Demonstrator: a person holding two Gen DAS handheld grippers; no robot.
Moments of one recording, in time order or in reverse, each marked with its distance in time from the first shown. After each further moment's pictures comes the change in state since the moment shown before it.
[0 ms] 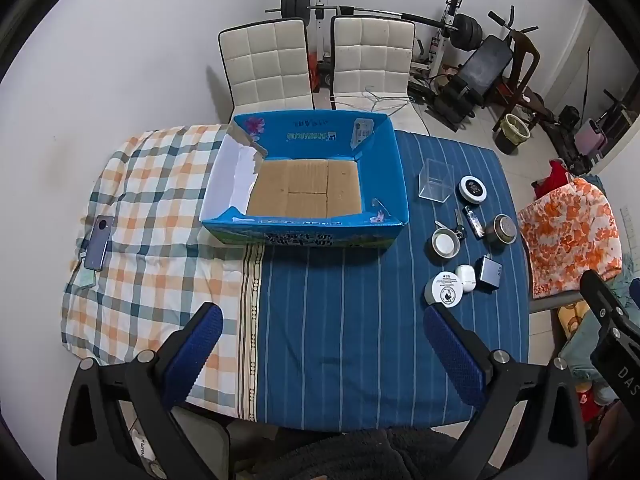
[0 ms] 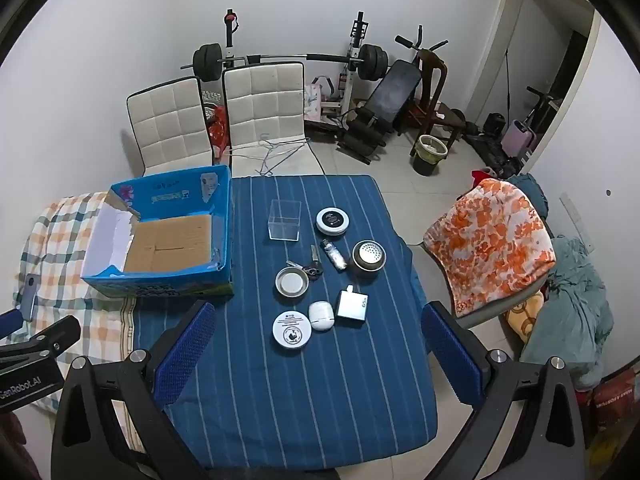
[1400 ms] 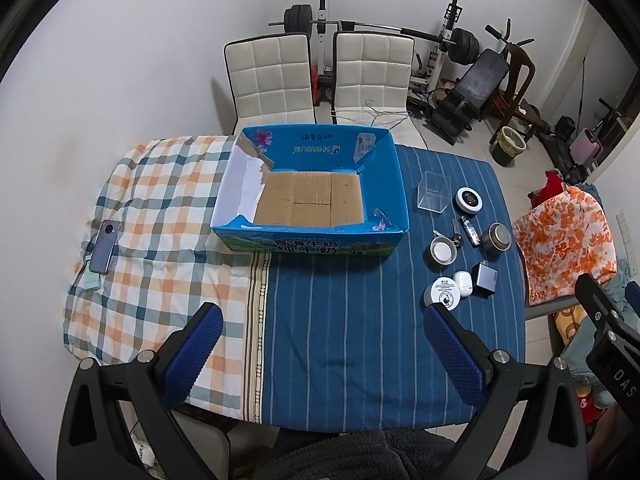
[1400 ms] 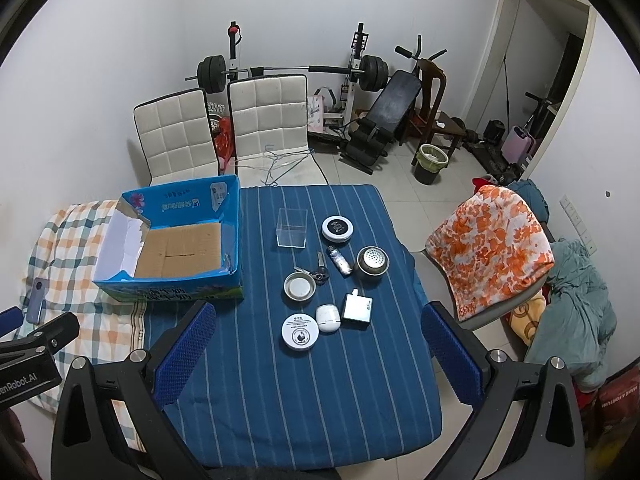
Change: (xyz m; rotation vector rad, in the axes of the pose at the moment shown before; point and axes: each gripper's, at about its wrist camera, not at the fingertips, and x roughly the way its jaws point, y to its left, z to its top) left arm -0.023 0.004 0.008 -0.009 -0.039 -0.013; right arm -0.028 0.013 -0.001 0.004 -0.027 0.002
